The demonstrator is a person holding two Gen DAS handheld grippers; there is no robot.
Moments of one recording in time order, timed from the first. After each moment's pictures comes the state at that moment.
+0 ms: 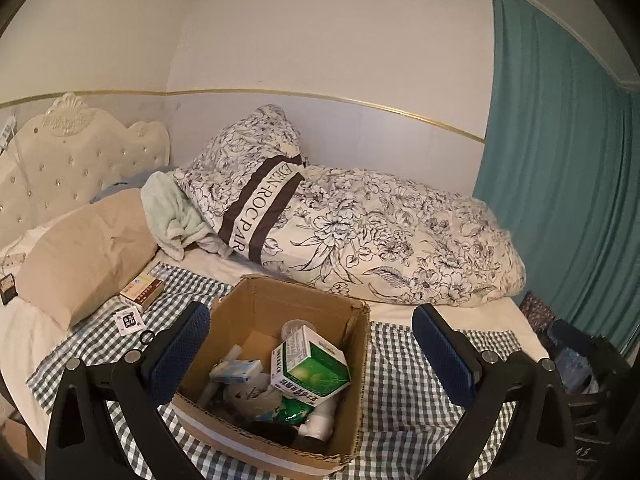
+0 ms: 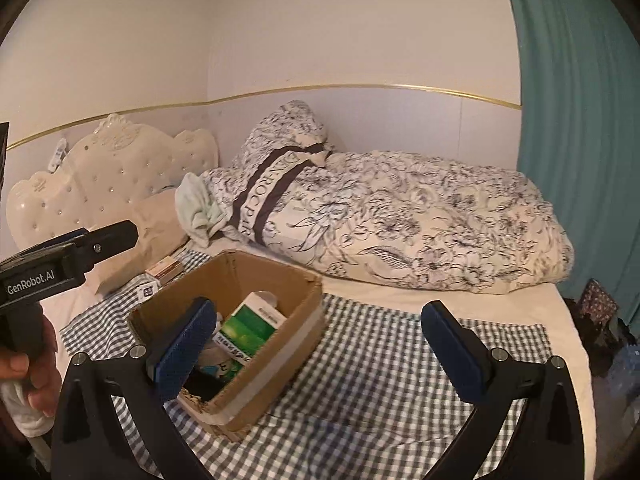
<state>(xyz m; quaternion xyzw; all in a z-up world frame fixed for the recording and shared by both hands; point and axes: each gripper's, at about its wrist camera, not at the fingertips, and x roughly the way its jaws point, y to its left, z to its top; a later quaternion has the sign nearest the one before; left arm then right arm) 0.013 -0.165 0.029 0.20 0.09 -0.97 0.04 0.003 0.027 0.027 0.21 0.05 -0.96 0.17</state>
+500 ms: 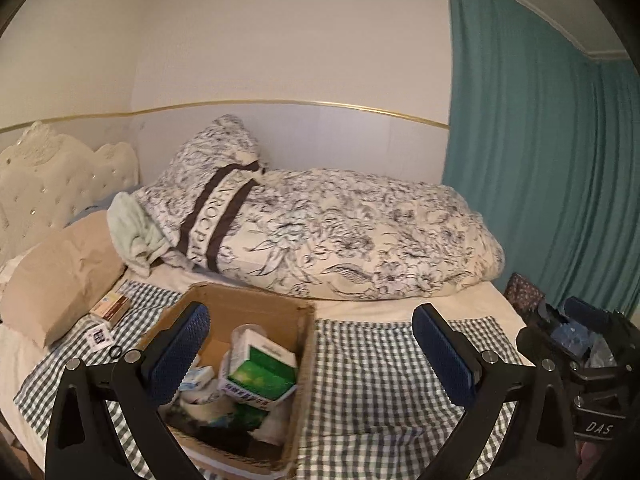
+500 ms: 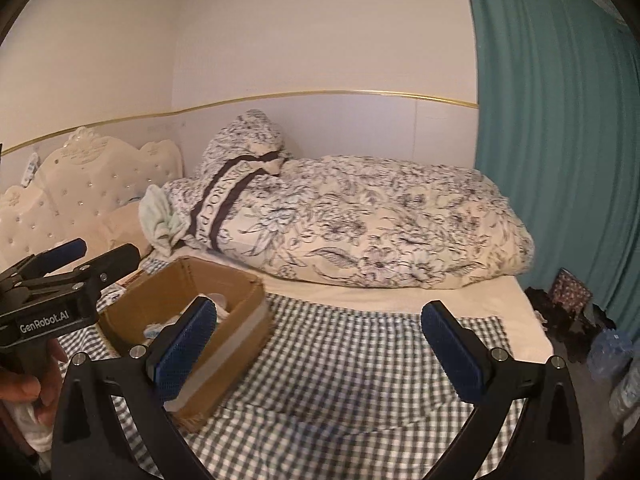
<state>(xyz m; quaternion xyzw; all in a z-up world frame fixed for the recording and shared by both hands) 0.003 -0.088 0.028 0.19 0.05 -0.98 0.00 0.010 0.095 0.037 0.20 0.04 -0.97 0.11</state>
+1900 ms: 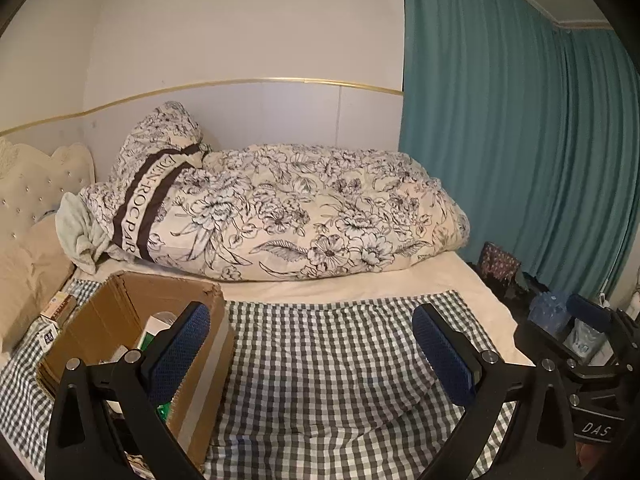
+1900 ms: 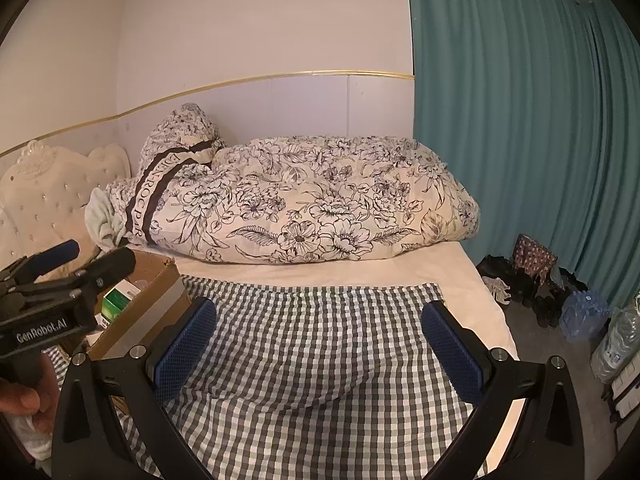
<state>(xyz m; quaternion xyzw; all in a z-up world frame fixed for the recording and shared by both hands) -0.034 0.019 -0.002 0.23 0.03 -0.97 -0.06 -0.008 0.200 0.009 0.23 0.01 -0.97 0.04</state>
